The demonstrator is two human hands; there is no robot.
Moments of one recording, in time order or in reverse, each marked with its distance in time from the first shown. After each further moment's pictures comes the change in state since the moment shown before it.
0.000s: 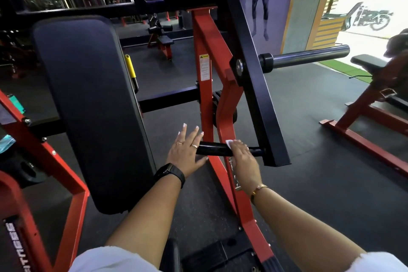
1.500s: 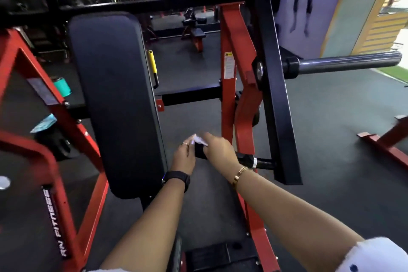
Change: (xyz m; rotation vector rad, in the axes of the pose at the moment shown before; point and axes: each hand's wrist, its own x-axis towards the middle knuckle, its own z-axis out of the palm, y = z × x) left_hand 0.002 0.016 0.003 -1.031 0.291 -0.628; right_hand 0.077 -0.076 -0.015 0.175 -0.291 -0.165
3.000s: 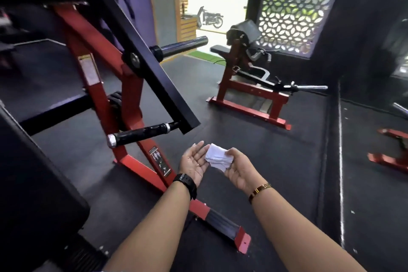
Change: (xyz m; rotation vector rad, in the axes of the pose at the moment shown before) left_hand -0.185 0.059 0.041 -1.014 -0.945 -0.761; right_hand -0.275 -0.049 -0.073 1.528 0.814 1.059
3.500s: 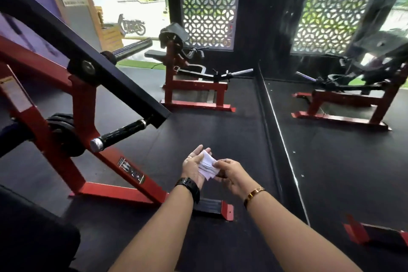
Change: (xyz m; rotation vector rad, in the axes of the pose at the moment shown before) left_hand -0.083 -0.024 -0.052 0.096 -0.239 -0.243; right_hand -0.117 0.119 0.012 -0.127 0.420 -0.234
